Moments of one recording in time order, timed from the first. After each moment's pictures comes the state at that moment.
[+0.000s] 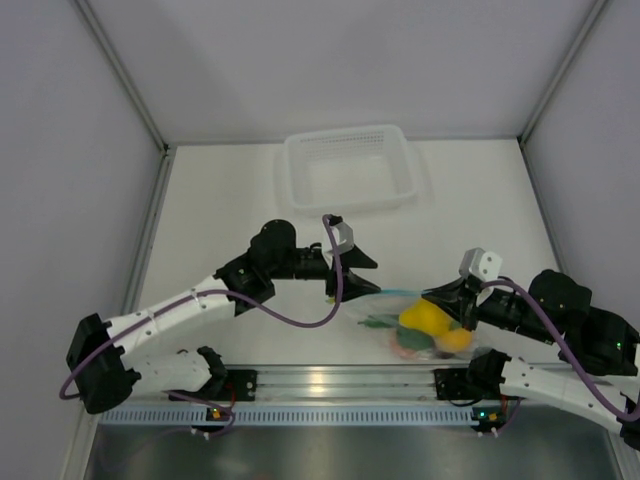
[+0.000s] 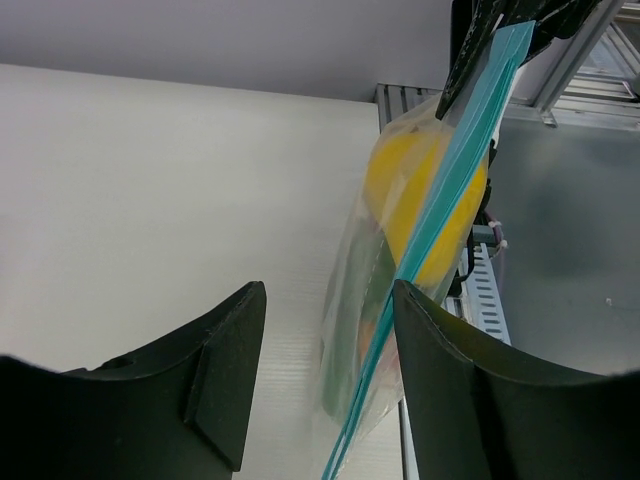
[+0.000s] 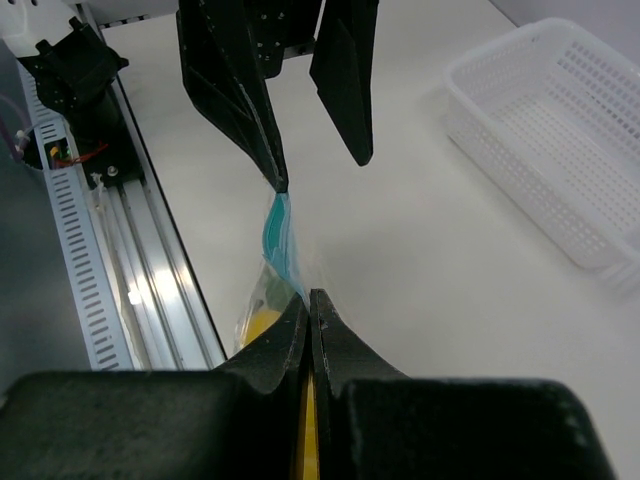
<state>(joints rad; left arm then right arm) -0.92 1.16 0.87 0.21 0.64 -0.05 1.09 0.43 0.99 -0.78 0.01 -0.09</state>
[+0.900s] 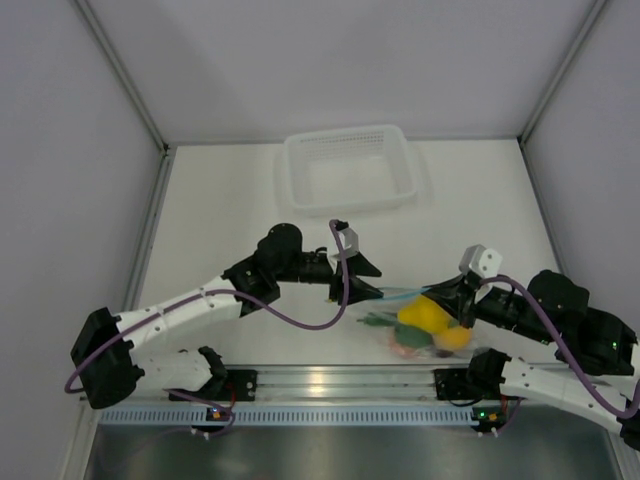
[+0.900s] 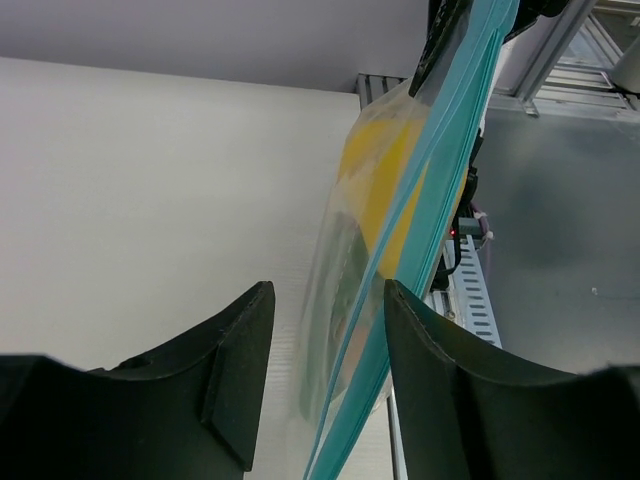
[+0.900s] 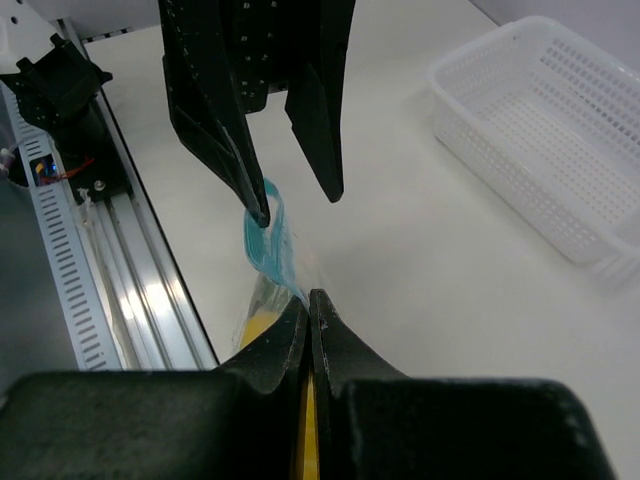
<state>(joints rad) -0.94 1.20 0.85 0.27 0.67 -0.07 1.09 0.43 0.97 -0.75 0.05 -0.08</state>
